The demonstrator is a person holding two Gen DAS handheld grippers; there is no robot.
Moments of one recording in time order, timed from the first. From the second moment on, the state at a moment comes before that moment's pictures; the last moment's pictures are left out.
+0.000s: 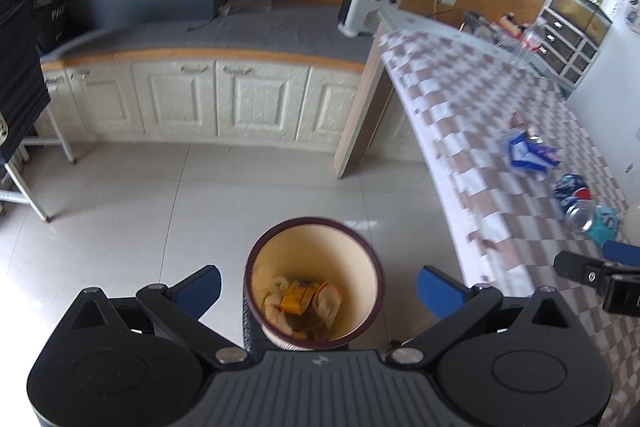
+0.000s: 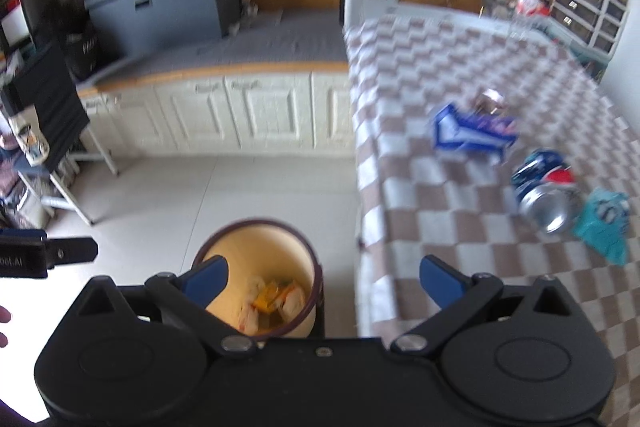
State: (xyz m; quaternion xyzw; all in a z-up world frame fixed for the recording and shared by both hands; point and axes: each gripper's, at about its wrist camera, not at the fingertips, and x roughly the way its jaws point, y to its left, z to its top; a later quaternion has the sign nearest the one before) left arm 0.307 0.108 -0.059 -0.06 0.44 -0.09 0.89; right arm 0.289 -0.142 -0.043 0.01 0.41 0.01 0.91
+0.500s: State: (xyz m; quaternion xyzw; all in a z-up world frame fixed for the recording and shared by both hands) left arm 0.249 -0.027 -0.007 -0.06 0.37 -0.10 0.92; right arm 0.221 -0.276 0.008 0.02 0.32 0.00 0.95
